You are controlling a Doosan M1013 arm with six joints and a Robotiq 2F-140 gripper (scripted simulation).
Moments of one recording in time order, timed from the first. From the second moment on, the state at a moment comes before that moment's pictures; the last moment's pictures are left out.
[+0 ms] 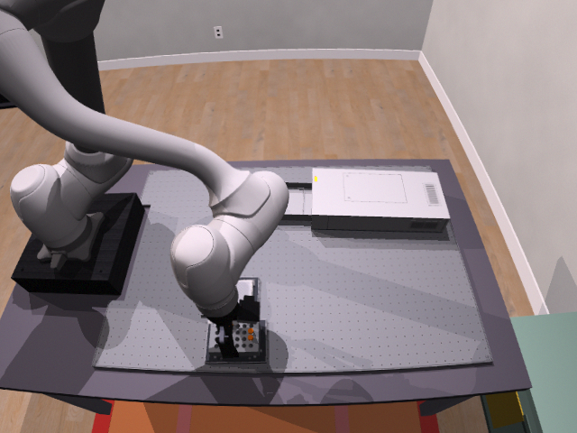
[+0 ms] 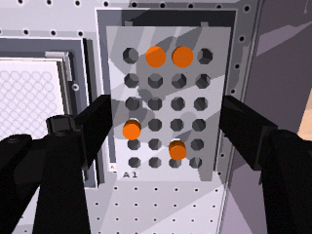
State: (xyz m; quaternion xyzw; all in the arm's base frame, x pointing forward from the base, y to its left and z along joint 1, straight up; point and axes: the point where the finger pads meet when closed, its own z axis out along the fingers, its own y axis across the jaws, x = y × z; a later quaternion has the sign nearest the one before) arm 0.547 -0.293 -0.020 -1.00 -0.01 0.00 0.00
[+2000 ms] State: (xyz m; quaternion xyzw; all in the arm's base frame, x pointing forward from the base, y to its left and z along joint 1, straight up) arm 0.547 -0.294 0.075 -1.00 -0.01 0.00 0.00
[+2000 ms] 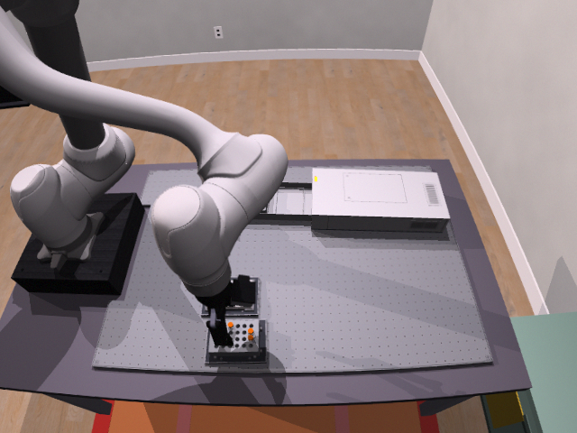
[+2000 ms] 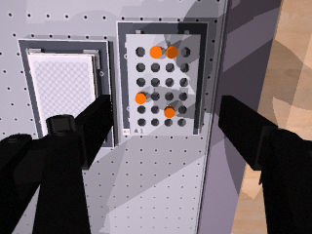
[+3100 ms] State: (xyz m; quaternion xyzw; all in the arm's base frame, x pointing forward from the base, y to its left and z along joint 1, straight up) arm 0.528 -0.223 0.086 -0.97 -0.25 0.00 0.00
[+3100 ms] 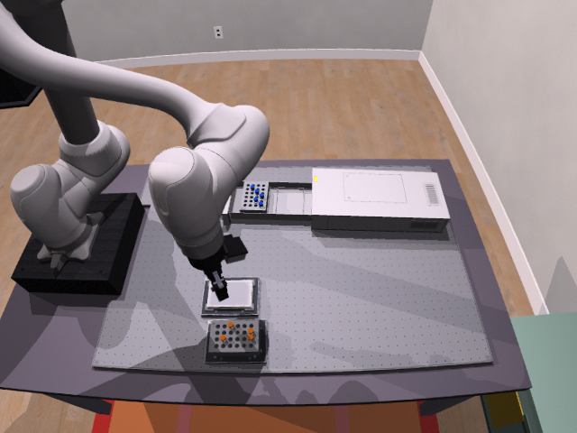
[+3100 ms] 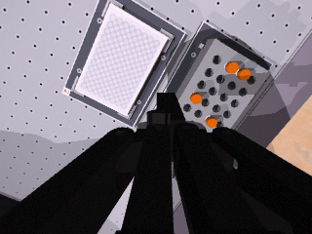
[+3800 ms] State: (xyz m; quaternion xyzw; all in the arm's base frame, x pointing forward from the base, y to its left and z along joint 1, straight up) arm 0.509 -0.156 0.084 -0.88 -0.47 0.00 0.00
